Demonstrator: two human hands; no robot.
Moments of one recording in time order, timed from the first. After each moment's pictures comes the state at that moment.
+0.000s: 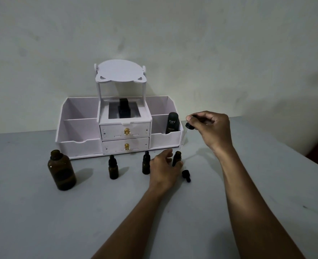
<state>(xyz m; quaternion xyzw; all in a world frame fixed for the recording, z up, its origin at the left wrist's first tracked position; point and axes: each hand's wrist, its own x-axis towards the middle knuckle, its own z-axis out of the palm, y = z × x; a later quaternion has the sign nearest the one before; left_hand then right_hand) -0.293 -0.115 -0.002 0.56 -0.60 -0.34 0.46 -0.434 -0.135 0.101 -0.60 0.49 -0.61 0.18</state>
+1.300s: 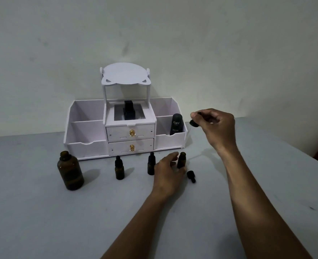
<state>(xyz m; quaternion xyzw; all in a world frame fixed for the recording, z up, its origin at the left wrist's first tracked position) -0.288 -0.097 -0.001 0.55 -0.61 -0.38 0.43 -0.427 -0.125 0.110 -0.59 0.48 -0.63 0.17</state>
